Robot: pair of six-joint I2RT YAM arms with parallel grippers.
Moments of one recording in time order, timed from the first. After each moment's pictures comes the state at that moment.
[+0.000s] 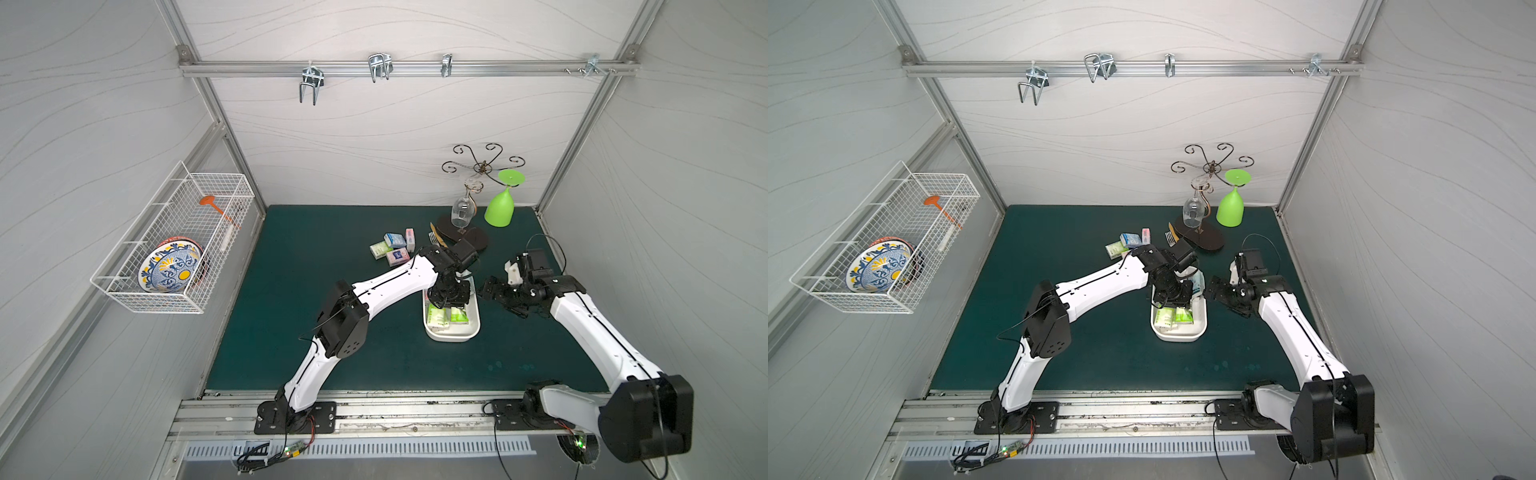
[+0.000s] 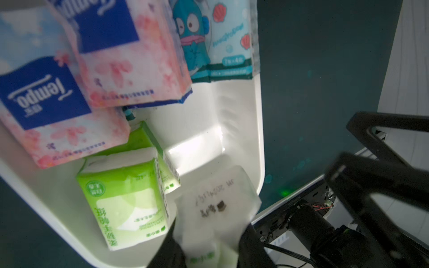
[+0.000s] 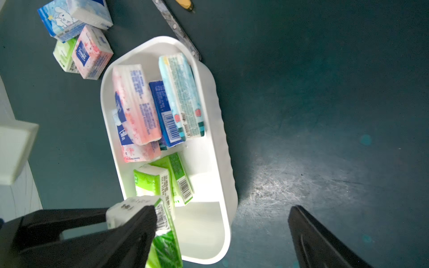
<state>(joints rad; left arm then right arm) -0.94 2.21 2.03 -1.07 0.24 -0.75 0.18 1.17 0.89 -0.82 -0.26 0.48</state>
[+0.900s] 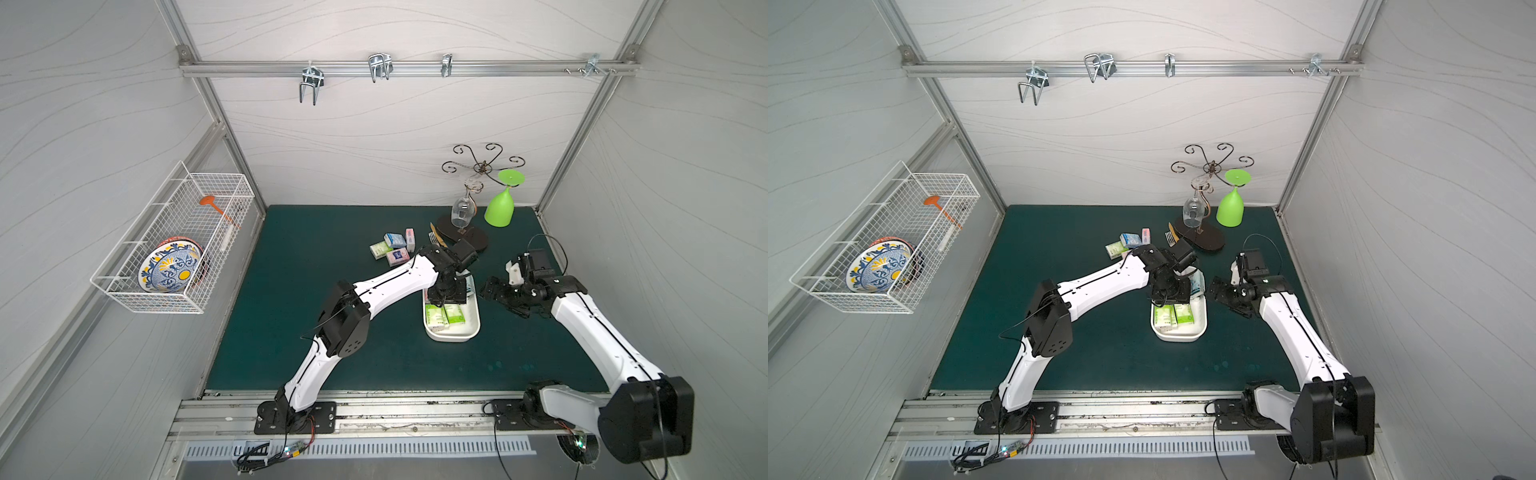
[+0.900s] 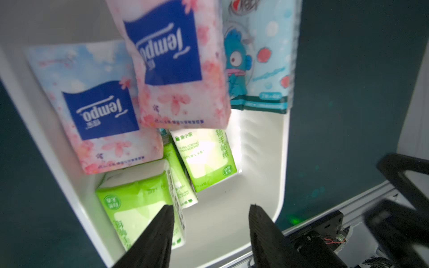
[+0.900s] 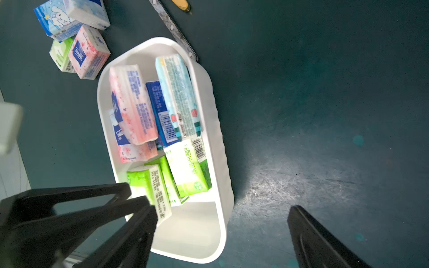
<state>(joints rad) -0.93 2.18 2.03 -1.07 0.13 -0.80 0.18 1.17 0.89 -0.83 -0.26 0.46</state>
